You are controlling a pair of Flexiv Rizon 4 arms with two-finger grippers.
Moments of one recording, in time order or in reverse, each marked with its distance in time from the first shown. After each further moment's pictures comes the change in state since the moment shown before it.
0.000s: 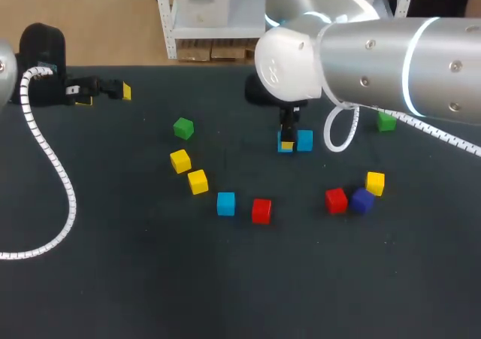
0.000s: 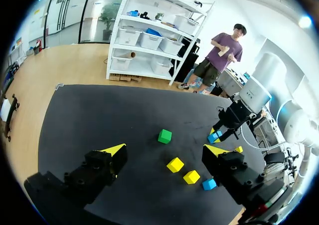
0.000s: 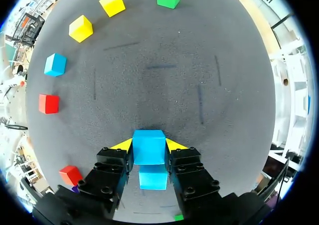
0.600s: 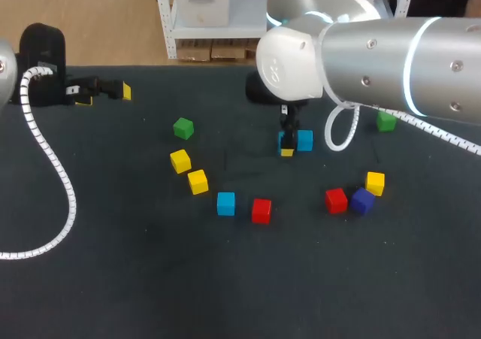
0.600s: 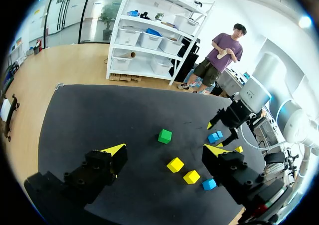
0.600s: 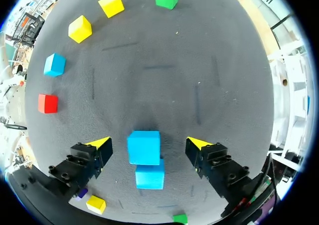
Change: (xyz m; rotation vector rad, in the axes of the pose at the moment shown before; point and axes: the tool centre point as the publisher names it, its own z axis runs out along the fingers) left arm 0.000 0.000 0.000 0.000 0.000 0.000; right arm -0.002 -0.006 -0.005 0.017 -0.019 0.000
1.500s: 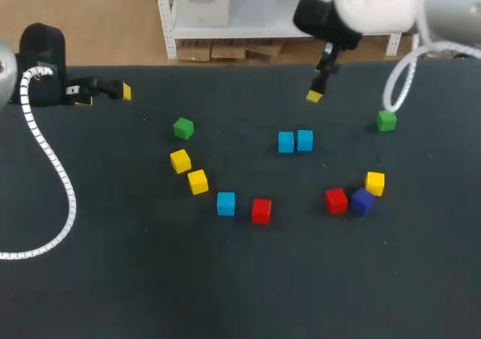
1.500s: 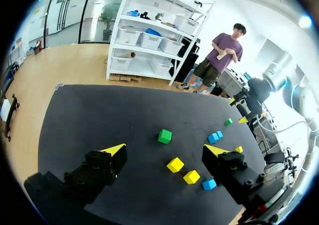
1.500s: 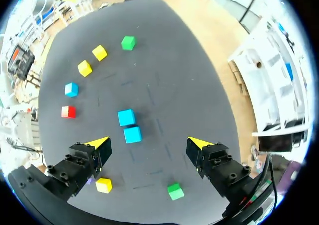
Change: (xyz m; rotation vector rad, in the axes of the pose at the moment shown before) left arm 0.000 0.000 0.000 0.000 0.000 0.000; right arm 0.053 -0.027 -0.118 0.081 -0.247 0.232
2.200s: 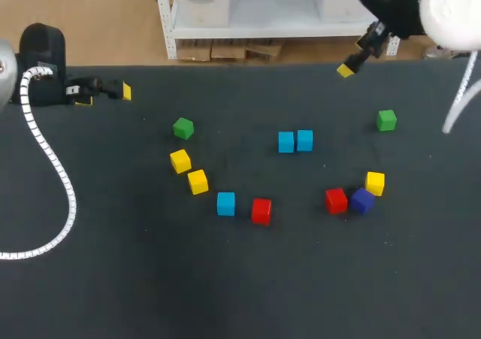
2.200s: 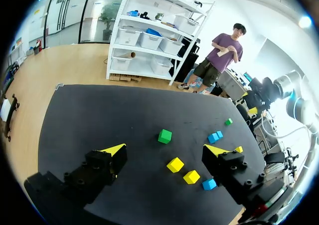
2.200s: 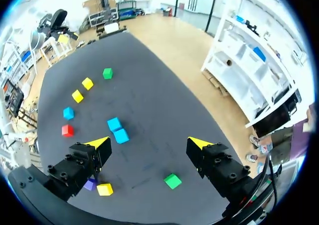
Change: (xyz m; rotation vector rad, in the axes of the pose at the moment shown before) left arm 0.000 0.000 0.000 0.000 0.000 0.000; right arm 0.036 -0.021 -0.057 0.129 -0.294 0.208
